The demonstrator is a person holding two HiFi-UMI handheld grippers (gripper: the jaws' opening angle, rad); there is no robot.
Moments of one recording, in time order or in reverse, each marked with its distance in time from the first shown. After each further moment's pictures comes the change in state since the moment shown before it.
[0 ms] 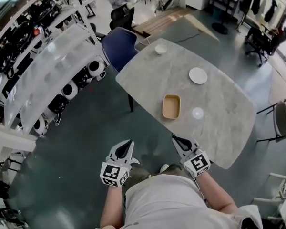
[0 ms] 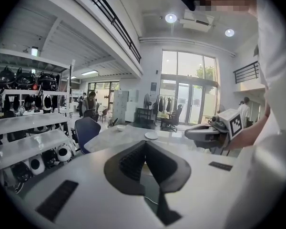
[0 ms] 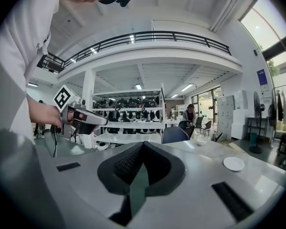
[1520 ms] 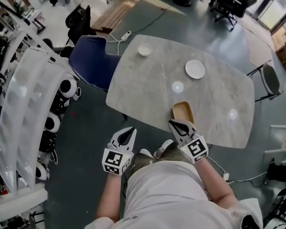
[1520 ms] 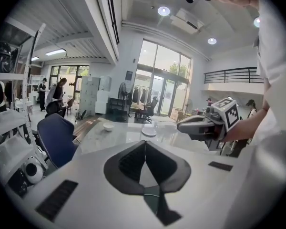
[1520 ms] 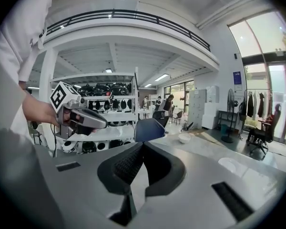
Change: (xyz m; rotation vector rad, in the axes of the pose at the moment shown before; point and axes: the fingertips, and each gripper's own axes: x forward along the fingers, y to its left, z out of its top) left arm 0.197 0.227 0.030 0.082 0.124 -0.438; right arm 0.245 -0.106 0.021 0.093 0.158 -0.361
